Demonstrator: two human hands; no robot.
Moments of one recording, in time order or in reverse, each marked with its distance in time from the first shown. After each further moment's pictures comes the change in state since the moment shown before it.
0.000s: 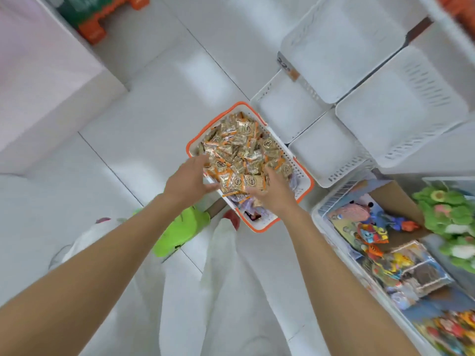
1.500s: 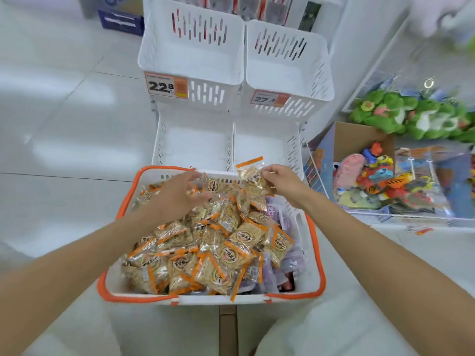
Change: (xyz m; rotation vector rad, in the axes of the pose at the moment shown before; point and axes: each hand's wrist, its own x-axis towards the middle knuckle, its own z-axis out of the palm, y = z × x) left_hand 0.316 -0.036 0.139 0.024 -0.197 0.915; right_hand 0.201 0.142 0.104 0.814 0.873 0.080
